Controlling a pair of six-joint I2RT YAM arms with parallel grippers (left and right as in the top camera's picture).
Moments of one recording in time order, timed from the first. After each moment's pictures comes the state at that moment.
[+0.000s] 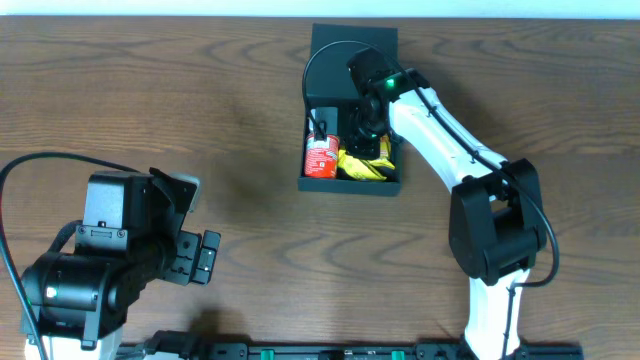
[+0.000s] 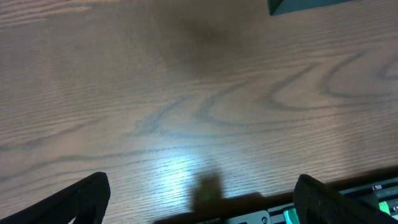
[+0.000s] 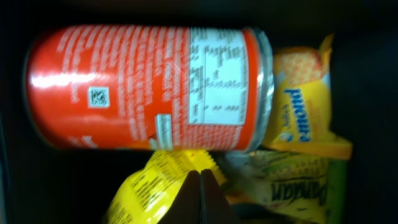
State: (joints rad) left arm -0.13 0.94 1.25 -1.46 0.07 0.13; right arm 0.41 2.13 1.71 -0.92 -0.28 -1.05
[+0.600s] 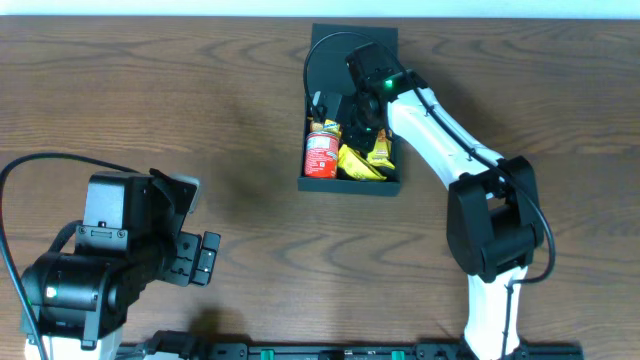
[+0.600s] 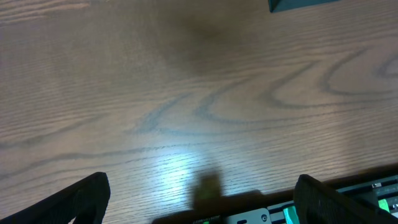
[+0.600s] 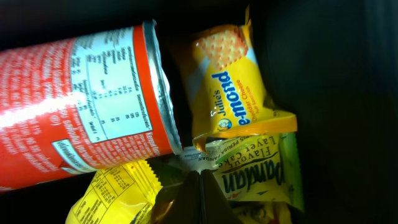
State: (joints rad) left arm -0.13 0.94 1.25 -1.47 0.07 0.13; right arm 0.41 2.15 1.71 -0.83 -0.18 -0.83
